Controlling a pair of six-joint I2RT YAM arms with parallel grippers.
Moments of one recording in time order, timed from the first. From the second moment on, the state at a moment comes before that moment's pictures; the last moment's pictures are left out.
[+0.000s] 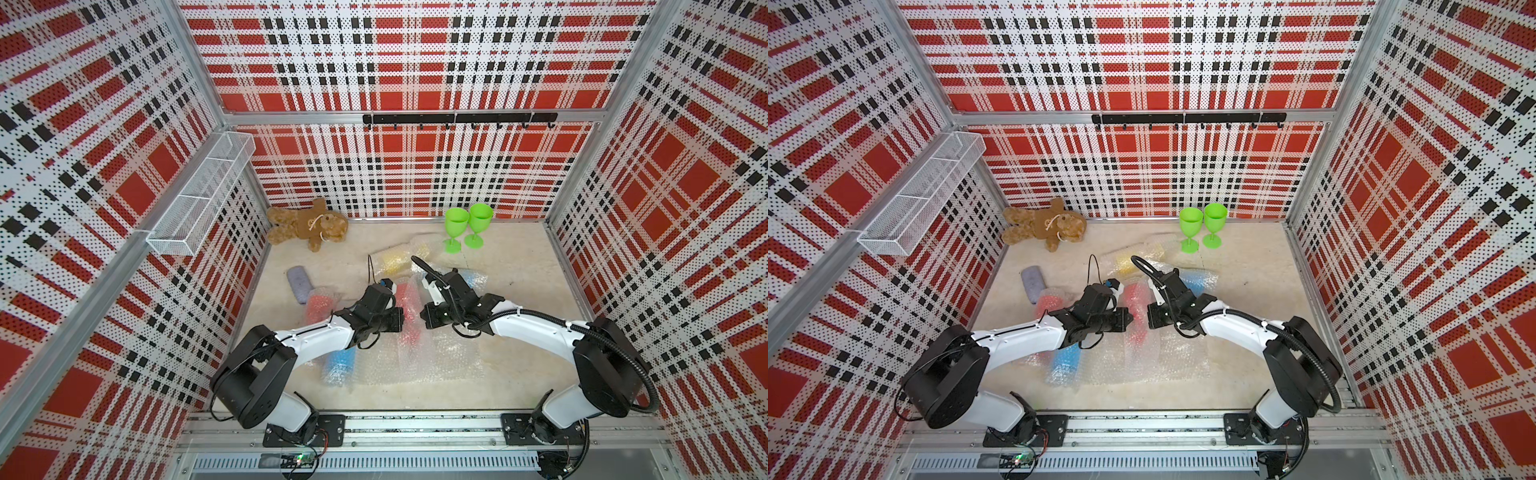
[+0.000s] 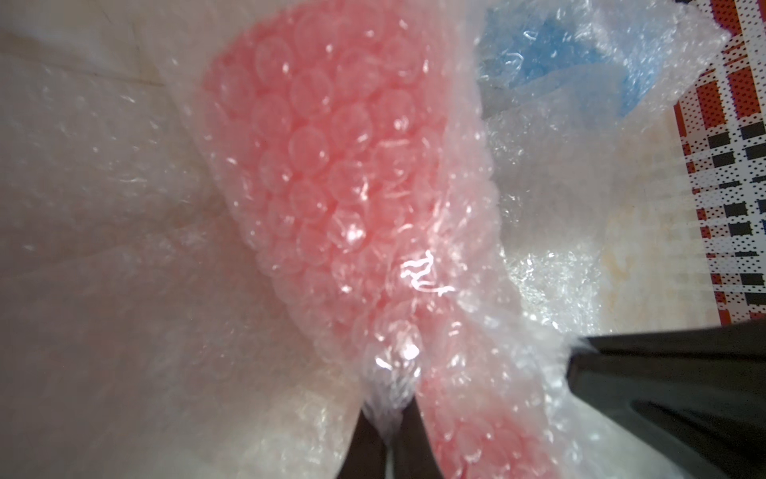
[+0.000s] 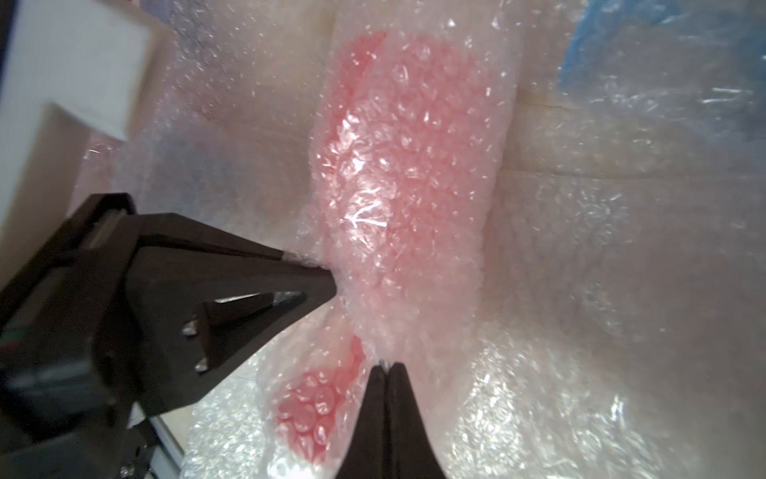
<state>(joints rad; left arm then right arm) -0.65 1.49 0.71 -0.03 0.15 -0.60 0.74 1.55 0.95 -0.27 -0.12 0.45</state>
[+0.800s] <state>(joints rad) -0.67 1.48 0.70 0.00 0.16 -0.60 0.74 1.53 1.05 -0.29 -0.20 0.34</state>
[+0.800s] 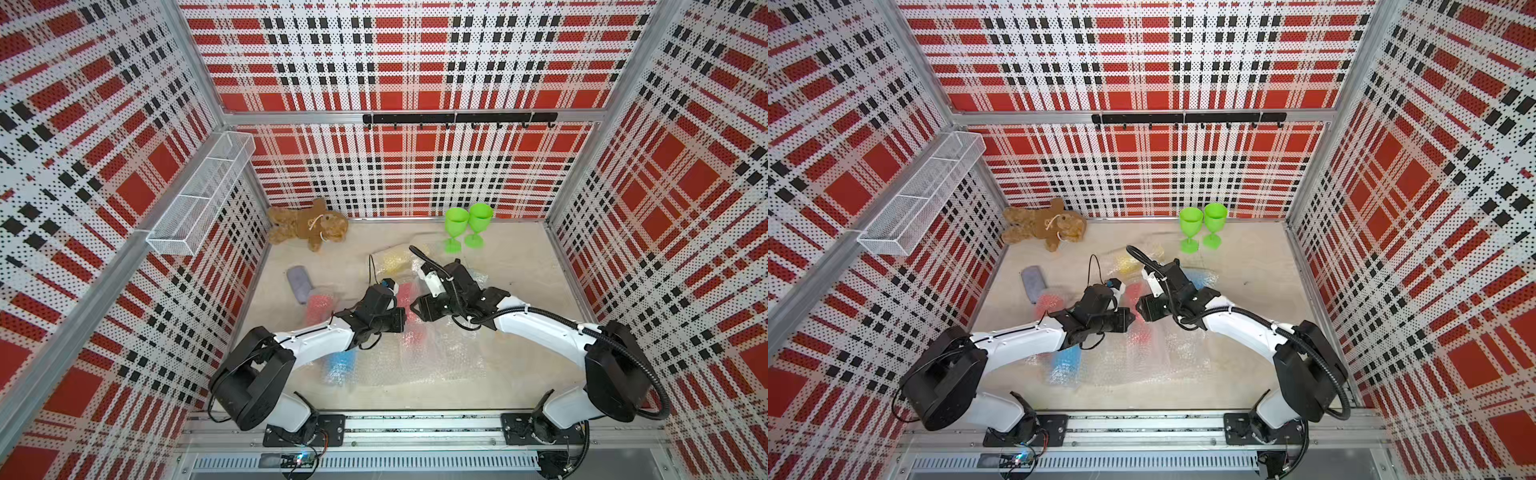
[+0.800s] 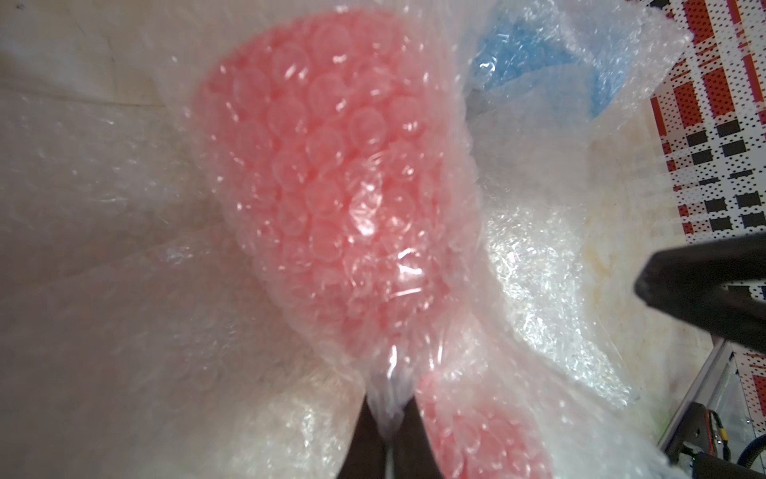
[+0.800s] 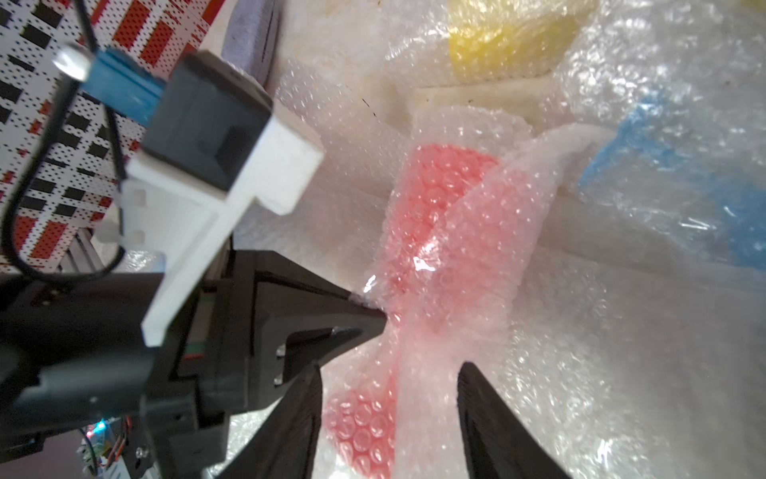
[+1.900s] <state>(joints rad) -0.52 1.39 0.52 0.07 0.22 -0.70 0.59 1.61 0.90 -0.19 -0.12 0.37</state>
